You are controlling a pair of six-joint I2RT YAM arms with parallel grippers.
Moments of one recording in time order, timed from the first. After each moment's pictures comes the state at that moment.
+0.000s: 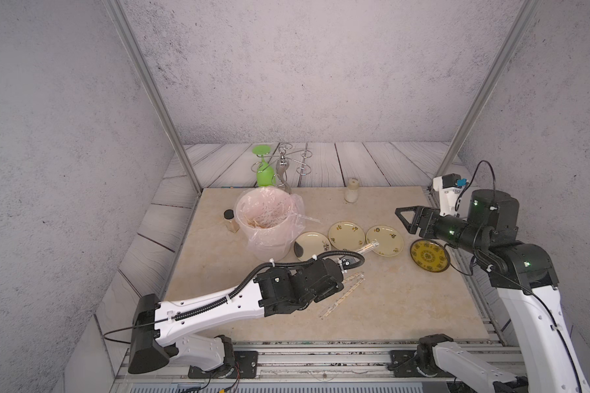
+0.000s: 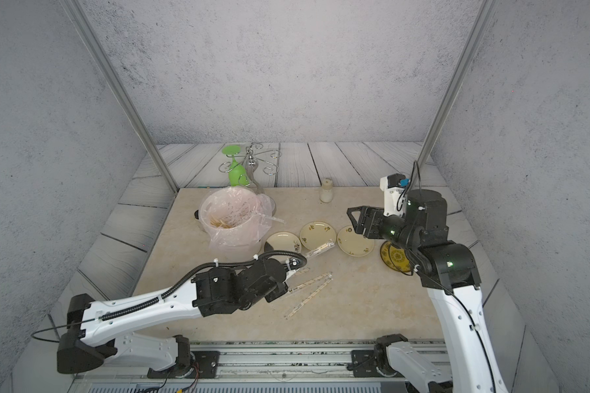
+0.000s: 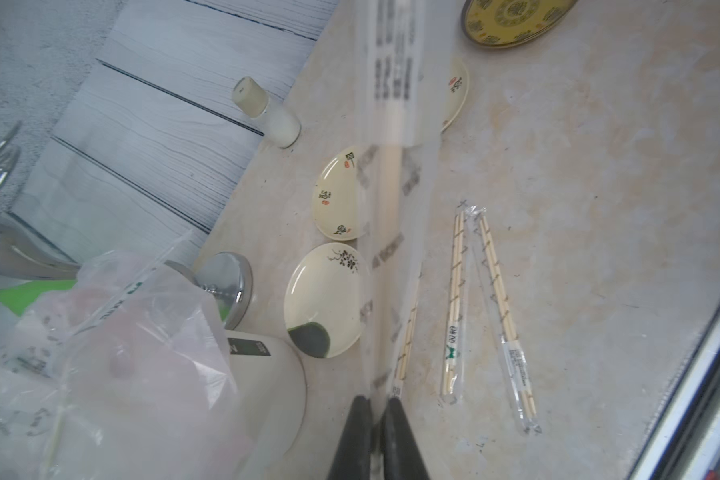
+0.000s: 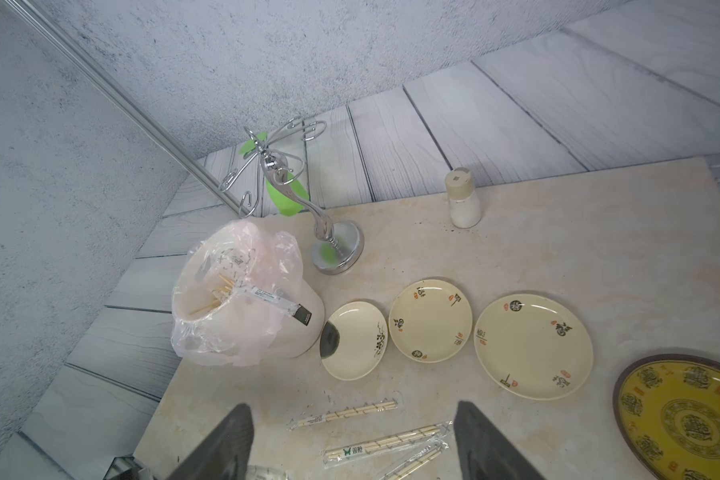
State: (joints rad) left arm -1.26 1.29 1.17 -0.66 -0.54 0.15; right arm 0.19 1.03 1.51 -0.96 -0.36 0.34
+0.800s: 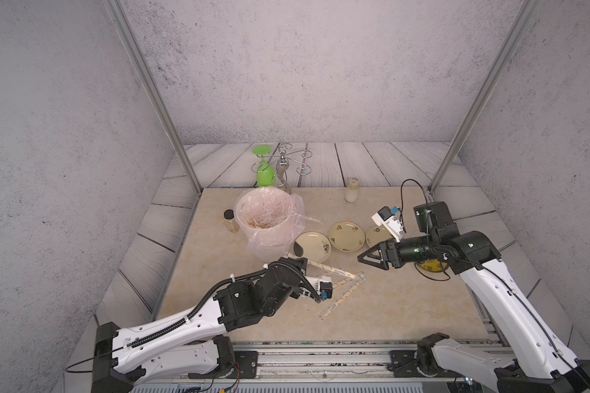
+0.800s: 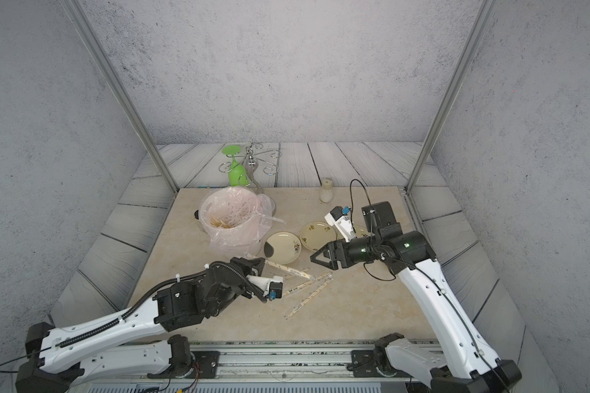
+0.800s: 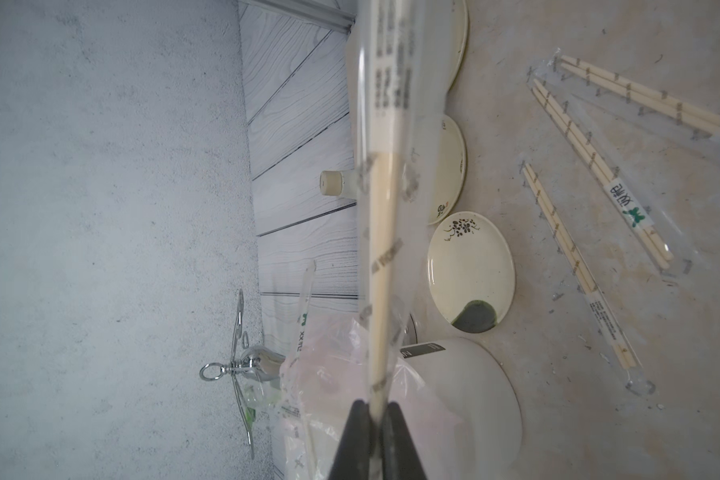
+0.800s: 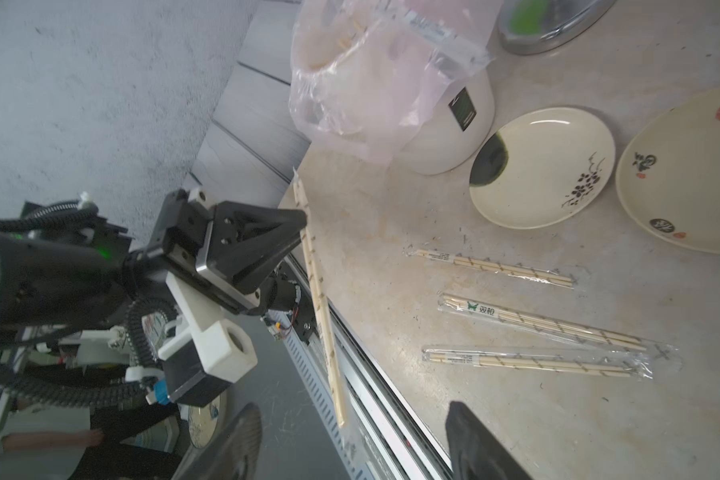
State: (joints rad) left arm -1.16 0.96 0.85 -0.41 -0.54 1.17; right arm 0.40 1.11 1.31 -1.11 -0.80 0.11
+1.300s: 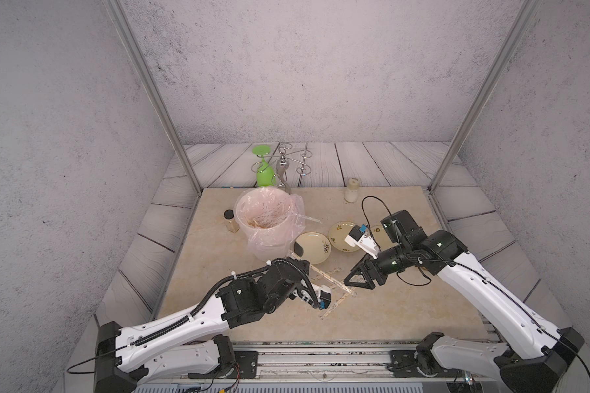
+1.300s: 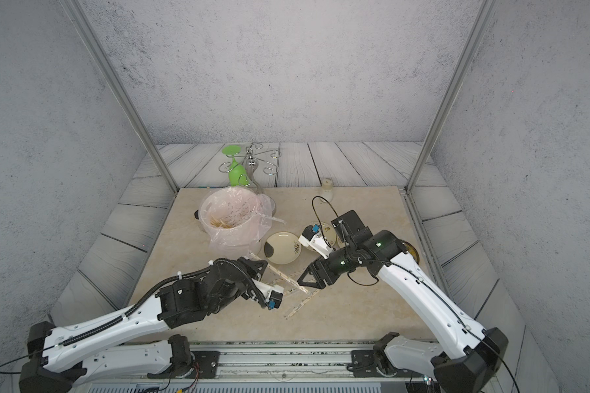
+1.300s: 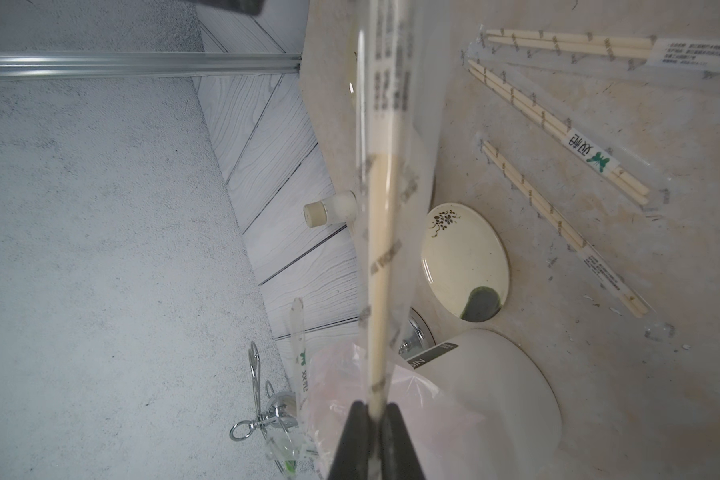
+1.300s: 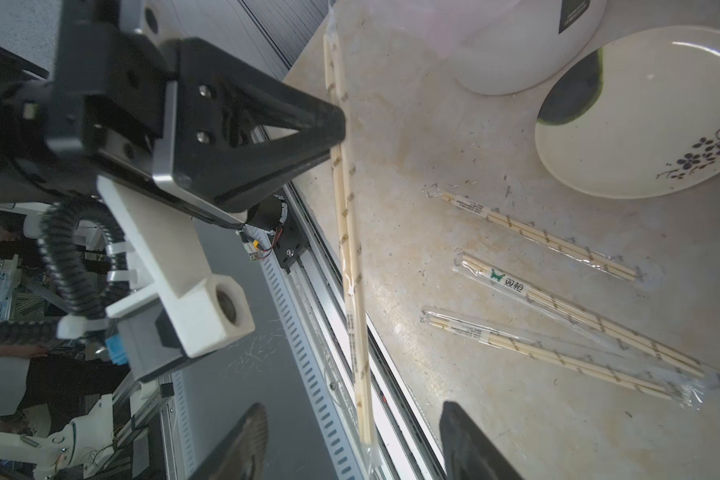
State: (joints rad) left arm -1.15 0.99 0.88 -0.44 -0.46 1.37; right arm 0.61 1.20 1.26 -1.11 -0.71 -0.04
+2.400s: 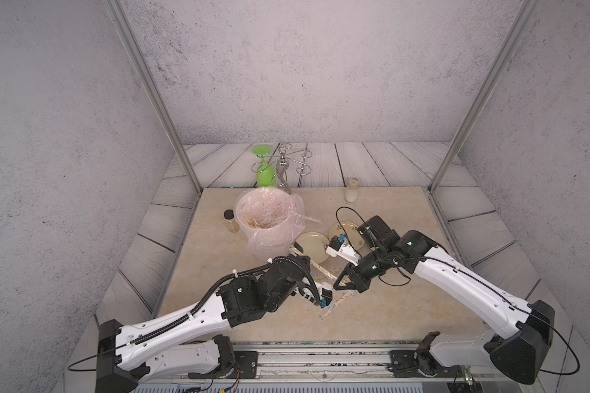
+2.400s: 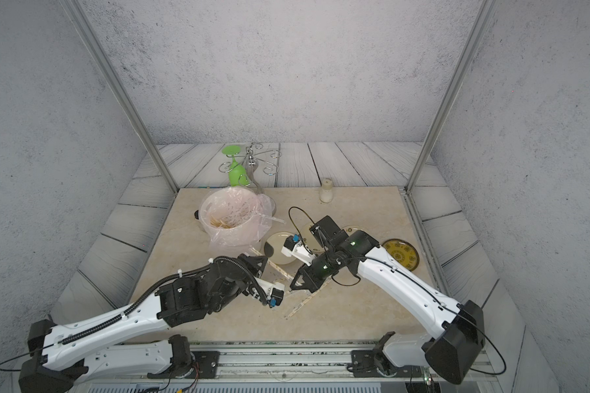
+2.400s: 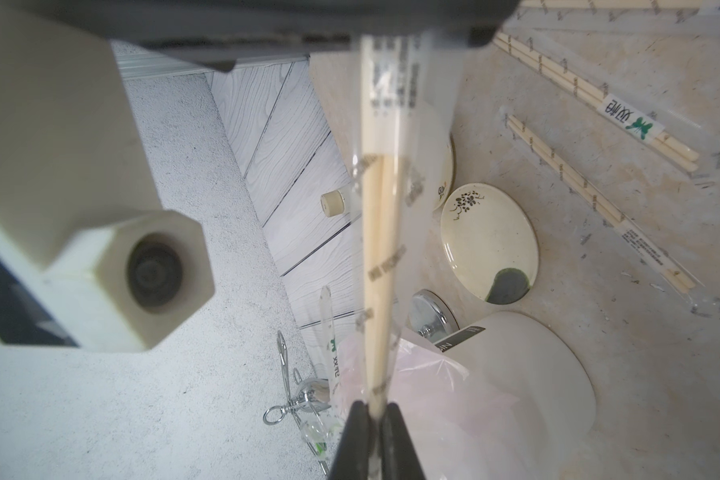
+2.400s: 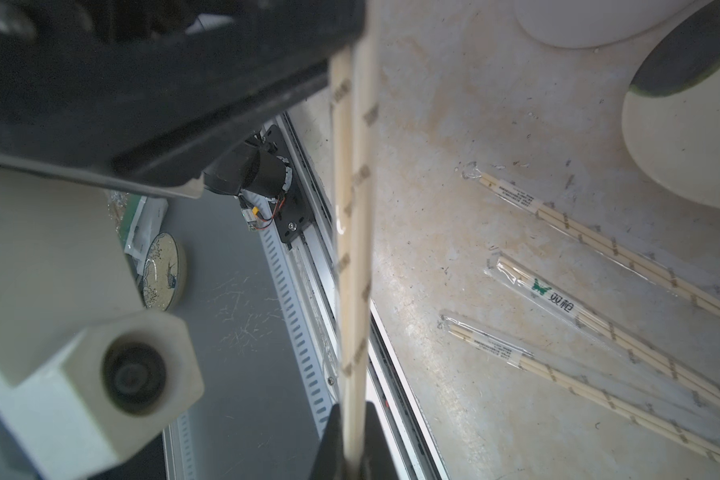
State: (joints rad) left arm -1.16 1.01 0.92 -0.44 -0.53 1.43; right arm 0.72 1.31 1.24 -1.03 -0.70 -0.04
